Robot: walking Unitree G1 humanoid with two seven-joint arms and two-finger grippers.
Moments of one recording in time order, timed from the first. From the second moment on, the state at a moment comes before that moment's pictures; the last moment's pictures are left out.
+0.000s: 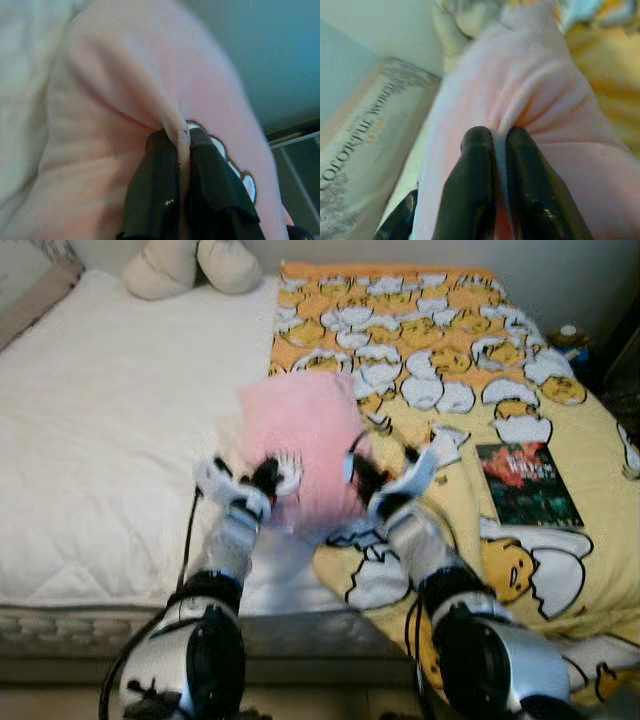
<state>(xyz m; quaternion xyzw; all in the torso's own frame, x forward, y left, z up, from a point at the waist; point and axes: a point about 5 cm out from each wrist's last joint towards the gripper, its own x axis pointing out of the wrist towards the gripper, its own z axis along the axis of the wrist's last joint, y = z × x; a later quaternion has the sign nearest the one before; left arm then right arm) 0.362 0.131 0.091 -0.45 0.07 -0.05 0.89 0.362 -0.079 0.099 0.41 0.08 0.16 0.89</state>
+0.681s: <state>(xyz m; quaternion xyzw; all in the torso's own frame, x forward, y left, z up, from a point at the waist) 0.364 0.155 0.160 -0.36 -0.04 -0.08 0.93 0.365 -0.075 0.142 0.33 0.01 0.23 0.92</state>
